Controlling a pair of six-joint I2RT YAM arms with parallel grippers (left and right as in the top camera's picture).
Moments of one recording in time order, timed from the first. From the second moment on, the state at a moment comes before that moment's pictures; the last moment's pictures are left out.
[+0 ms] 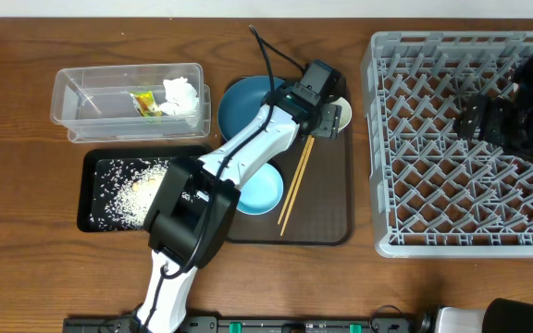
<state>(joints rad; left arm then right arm) -0.62 2.15 1.69 -0.56 0.00 -0.38 -0.26 1.53 1.69 -1.38 -0.19 0.09</state>
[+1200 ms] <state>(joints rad) -0.64 2.15 1.69 -0.61 0.06 -0.38 -0.26 1.53 1.69 -1.38 -0.19 0.09</state>
